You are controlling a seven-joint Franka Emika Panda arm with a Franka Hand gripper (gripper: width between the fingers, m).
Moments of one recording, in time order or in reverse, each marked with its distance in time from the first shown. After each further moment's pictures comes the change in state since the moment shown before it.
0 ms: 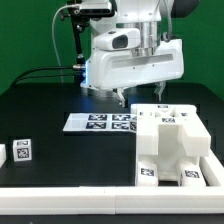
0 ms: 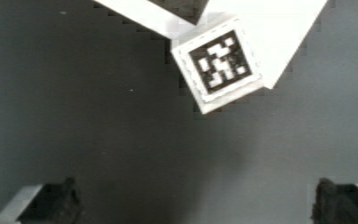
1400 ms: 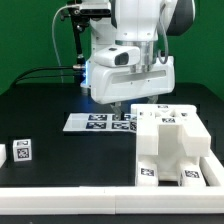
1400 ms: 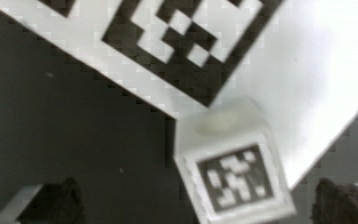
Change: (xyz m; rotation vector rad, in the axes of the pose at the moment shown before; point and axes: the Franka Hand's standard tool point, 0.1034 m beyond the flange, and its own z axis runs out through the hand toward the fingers) arm -0.031 0.002 0.039 -0.042 -0.040 -0.128
